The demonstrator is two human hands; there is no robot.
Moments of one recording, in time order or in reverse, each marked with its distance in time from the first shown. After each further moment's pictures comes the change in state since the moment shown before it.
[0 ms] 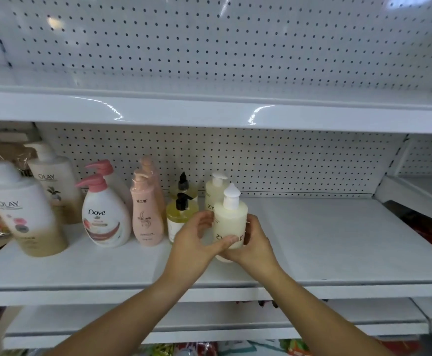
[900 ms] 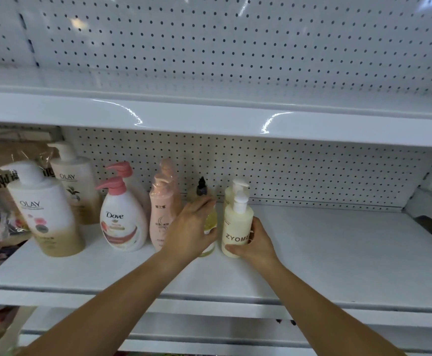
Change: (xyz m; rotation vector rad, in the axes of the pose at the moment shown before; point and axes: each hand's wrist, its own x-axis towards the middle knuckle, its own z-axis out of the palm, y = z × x) left_hand 0.072 -0.044 -0.041 0.642 -0.004 0.353; right_hand 0.072 0.040 0.036 -0.031 -0.033 0.060
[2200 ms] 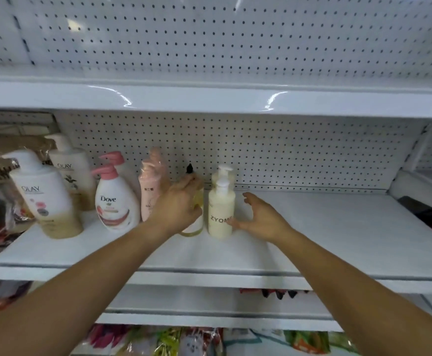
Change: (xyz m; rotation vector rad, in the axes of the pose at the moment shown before) left_hand 0.000 0.030 -0.027 0.141 -0.127 -0.054; right_hand -0.025 -0.044 -0.071 -0.552 -0.176 -0.108
